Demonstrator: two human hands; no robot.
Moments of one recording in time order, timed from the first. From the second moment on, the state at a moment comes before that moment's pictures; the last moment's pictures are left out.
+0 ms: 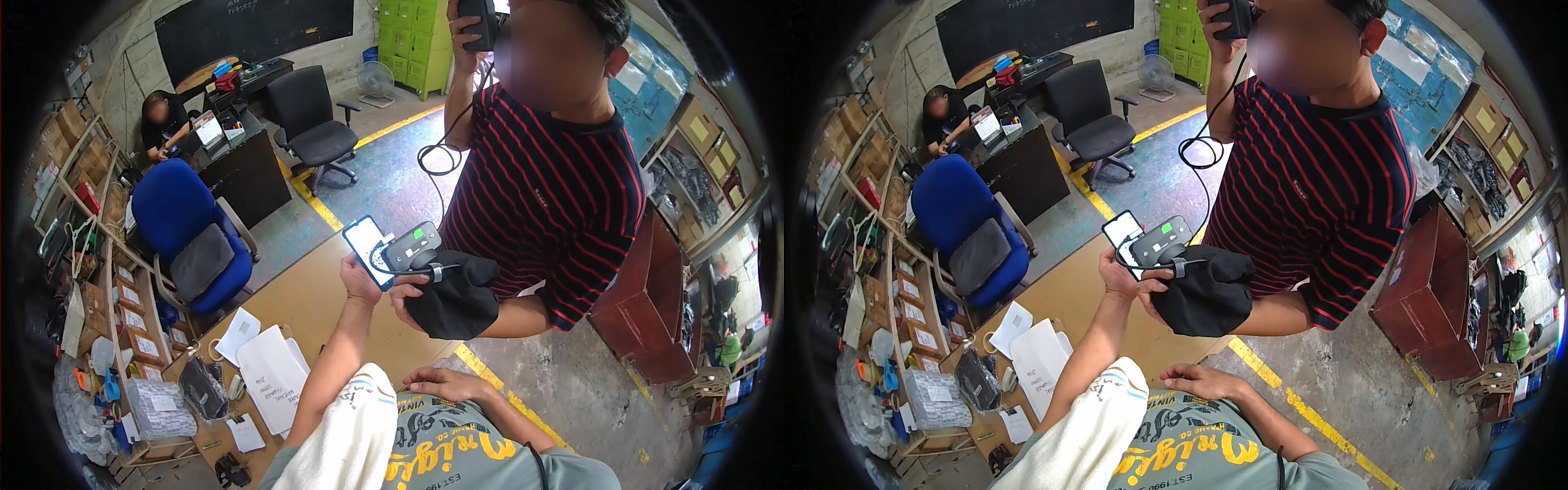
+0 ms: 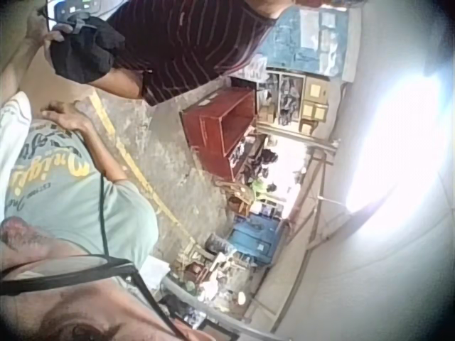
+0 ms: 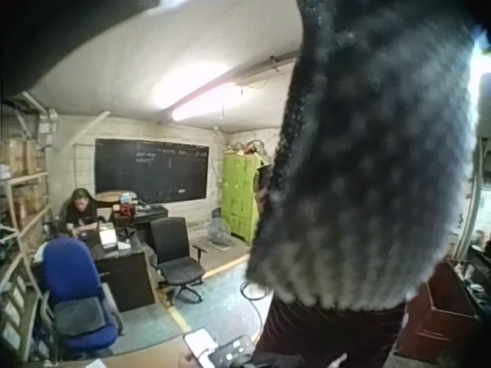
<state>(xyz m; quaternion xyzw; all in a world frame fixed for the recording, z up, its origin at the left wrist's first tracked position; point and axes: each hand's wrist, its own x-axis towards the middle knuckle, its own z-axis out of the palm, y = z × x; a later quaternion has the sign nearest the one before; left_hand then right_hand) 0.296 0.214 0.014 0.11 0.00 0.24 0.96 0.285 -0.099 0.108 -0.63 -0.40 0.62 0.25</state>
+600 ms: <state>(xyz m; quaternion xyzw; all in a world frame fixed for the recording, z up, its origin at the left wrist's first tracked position) 0.296 0.206 0.020 0.08 0.01 0.24 0.97 0.284 -0.101 0.111 -0.63 -0.38 0.62 0.26</state>
